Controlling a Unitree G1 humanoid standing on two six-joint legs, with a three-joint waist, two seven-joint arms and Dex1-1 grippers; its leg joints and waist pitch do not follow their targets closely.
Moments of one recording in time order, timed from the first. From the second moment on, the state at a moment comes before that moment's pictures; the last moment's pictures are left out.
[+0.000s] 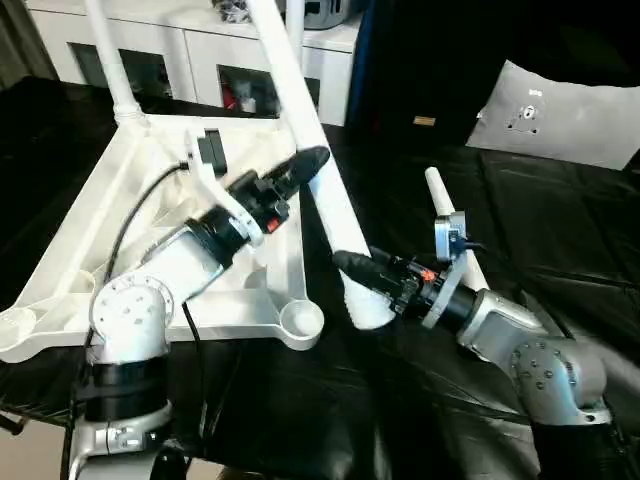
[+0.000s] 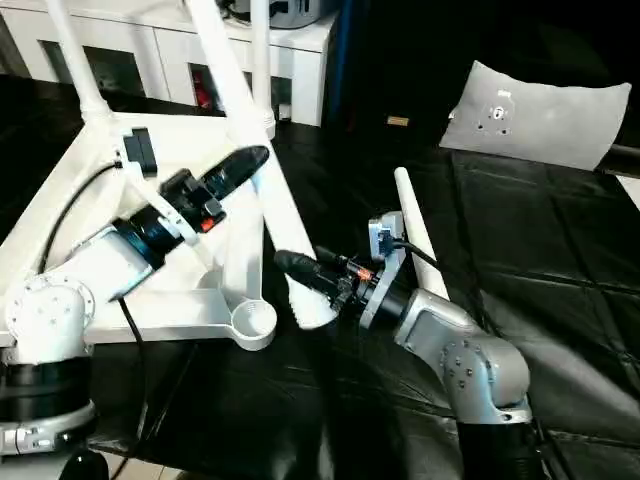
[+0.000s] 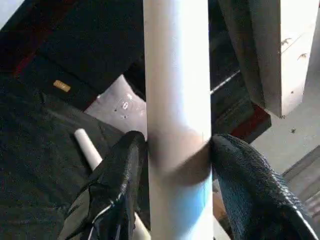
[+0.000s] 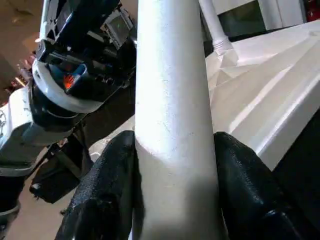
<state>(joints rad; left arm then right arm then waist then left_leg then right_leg) -0.47 0.15 0.19 -0.10 -1.05 0.81 -0.24 -0.25 -0.20 -0.02 -0.13 0.70 0.73 0.71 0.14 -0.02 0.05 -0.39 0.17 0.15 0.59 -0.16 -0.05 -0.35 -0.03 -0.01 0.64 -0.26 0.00</state>
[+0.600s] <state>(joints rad) -0.40 0.16 0.12 -0.10 -0.96 0.78 -0.31 -0.19 -0.24 0.02 -0.14 0.69 0.74 0.75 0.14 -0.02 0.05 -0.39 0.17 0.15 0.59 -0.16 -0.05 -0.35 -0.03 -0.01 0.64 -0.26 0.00</state>
